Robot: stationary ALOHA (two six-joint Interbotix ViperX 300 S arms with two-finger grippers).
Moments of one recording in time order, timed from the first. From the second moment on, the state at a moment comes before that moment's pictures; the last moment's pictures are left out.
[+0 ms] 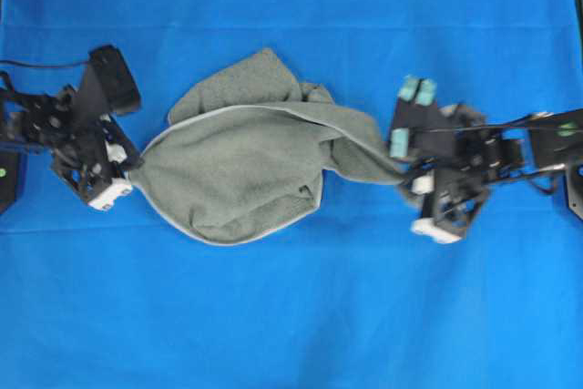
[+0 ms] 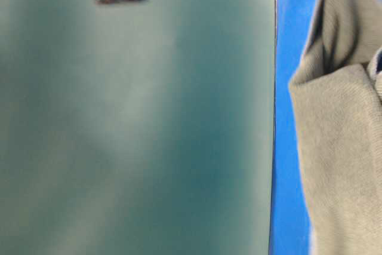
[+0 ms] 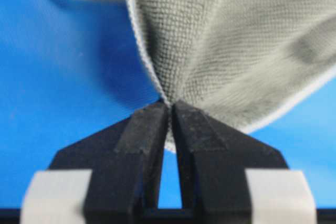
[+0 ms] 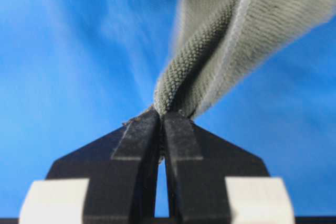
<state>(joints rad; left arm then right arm) 0.05 -0.44 1.06 -0.03 0.34 -0.45 0.08 -0.27 0.79 -0.05 0.56 0.45</state>
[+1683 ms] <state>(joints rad) -0.25 -0.73 0.30 -0.03 0.43 -0.19 0.36 -0.75 0.16 -0.48 0.70 0.45</state>
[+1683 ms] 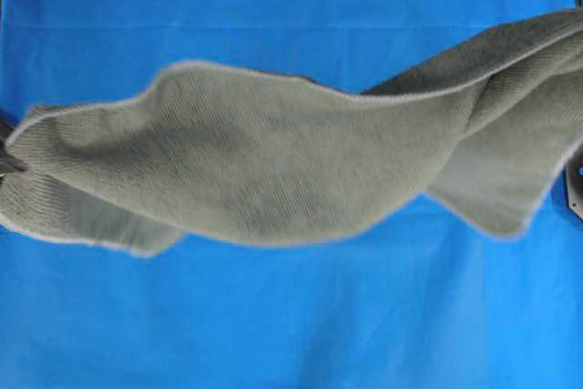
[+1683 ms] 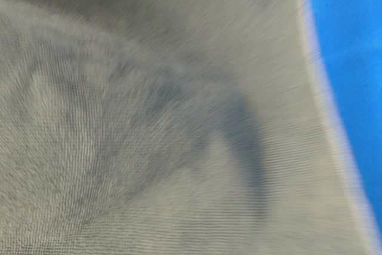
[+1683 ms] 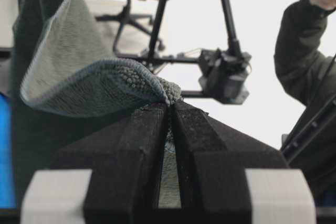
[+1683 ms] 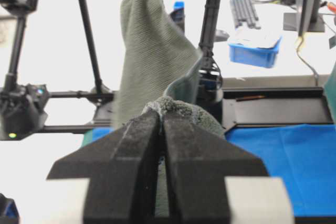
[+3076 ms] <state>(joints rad) 0.50 -0.53 0.70 -0.04 0.66 0.16 -0.41 -0.70 0.83 -0.71 0.87 0.63</state>
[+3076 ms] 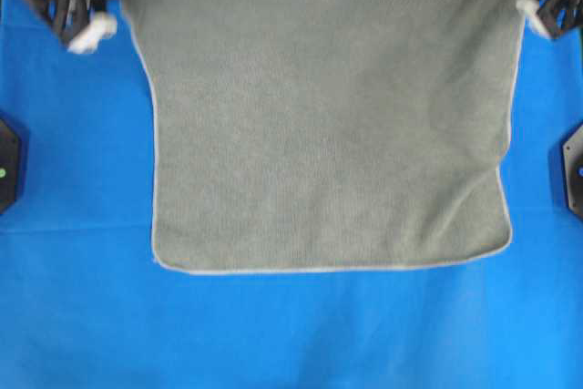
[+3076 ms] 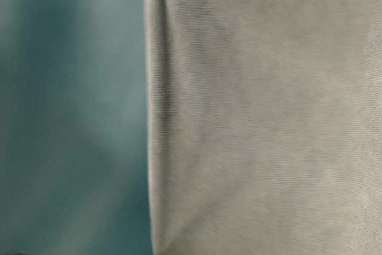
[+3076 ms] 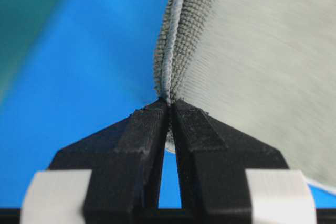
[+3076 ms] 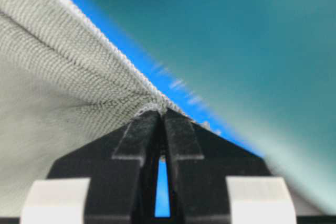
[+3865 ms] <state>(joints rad) -0.29 -0.18 0.88 -0.04 0.33 -0.55 0.25 -0.58 1.05 -0.04 0.73 0.84</state>
